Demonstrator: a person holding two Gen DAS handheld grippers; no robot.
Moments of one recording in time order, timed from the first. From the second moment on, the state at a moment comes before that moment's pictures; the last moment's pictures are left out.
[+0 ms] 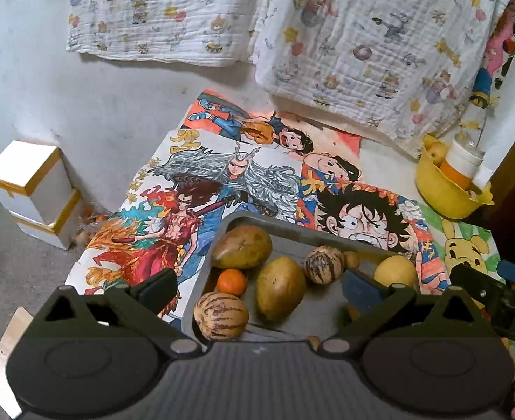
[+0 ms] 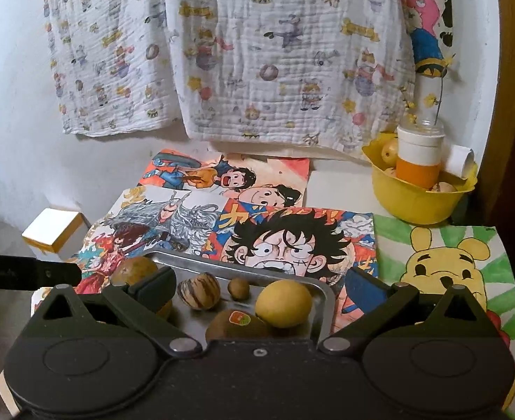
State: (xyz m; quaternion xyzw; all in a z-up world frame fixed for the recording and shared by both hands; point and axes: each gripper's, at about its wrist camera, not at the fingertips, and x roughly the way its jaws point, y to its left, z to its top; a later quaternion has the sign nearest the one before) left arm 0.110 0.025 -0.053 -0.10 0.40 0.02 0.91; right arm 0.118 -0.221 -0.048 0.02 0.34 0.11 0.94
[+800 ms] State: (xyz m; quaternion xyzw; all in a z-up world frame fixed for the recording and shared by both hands) left arm 0.042 0.052 -0.039 -0.01 0.37 -0.01 0.93; right arm 0.034 -0.188 -0.031 0.09 0.34 0.04 0.94
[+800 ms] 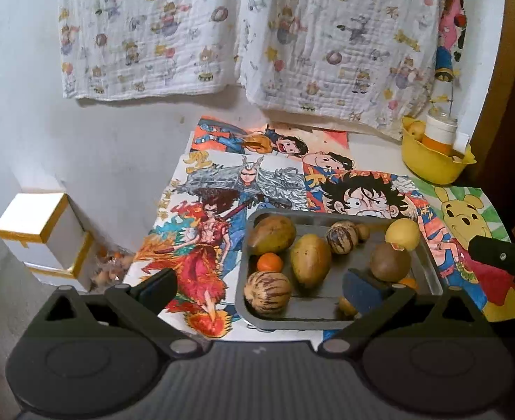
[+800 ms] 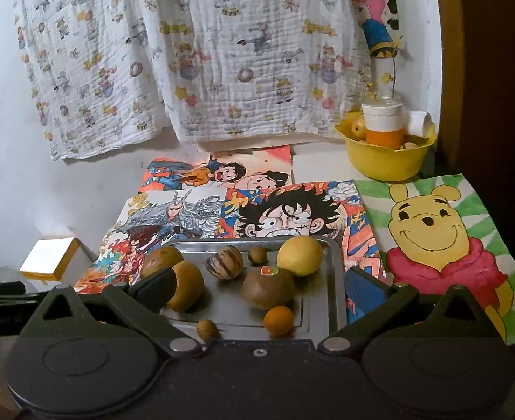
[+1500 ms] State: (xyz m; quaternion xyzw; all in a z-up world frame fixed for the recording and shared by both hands) left arm 0.006 0.078 -0.042 -0.01 0.36 -0.02 0.93; right arm -0.009 -0.159 -0.036 0.08 0.36 0.05 0.93
